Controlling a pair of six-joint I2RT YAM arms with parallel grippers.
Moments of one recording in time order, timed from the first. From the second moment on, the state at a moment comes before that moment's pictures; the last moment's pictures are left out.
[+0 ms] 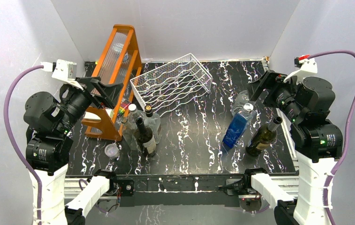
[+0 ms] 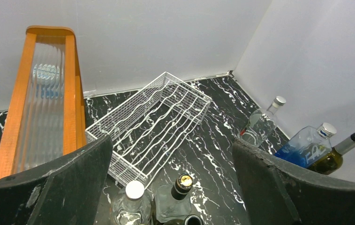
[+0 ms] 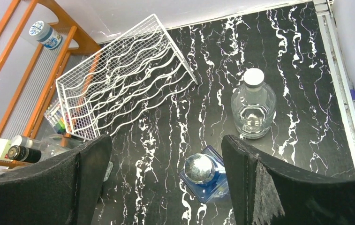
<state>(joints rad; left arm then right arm) -0.17 0.82 1.54 -0.68 0.30 -0.23 0.12 0.92 1.65 -1.01 -0.09 0.33</state>
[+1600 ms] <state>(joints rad) -0.41 0.91 1.33 -0.46 0.38 -0.12 0.13 1.08 1.56 -1.22 0.10 0.39</state>
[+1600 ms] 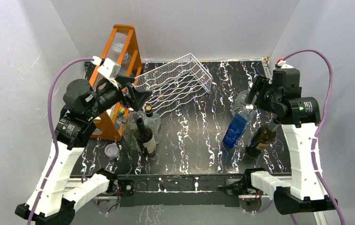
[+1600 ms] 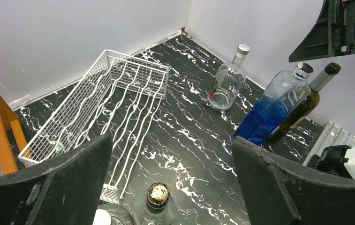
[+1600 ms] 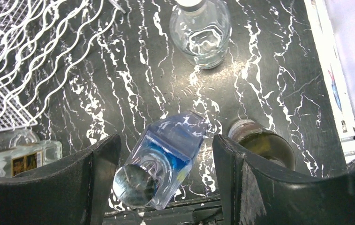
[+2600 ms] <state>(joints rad) -0.41 0.87 1.23 -0.39 0.29 -0.08 0.42 1.22 1.57 -1.36 0.38 0.61</state>
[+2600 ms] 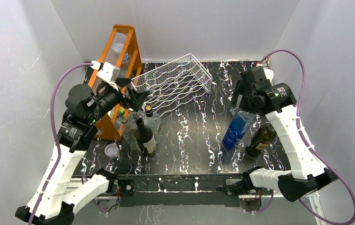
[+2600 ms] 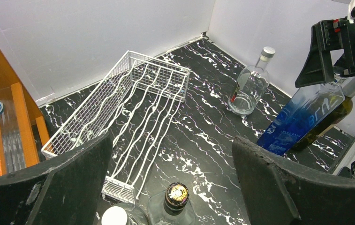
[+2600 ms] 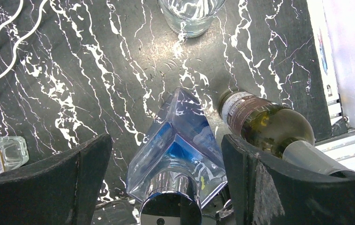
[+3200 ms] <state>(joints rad) -0.41 0.87 1.22 -0.39 0.28 -0.08 0.42 1.18 1.52 -1.39 0.33 0.60</state>
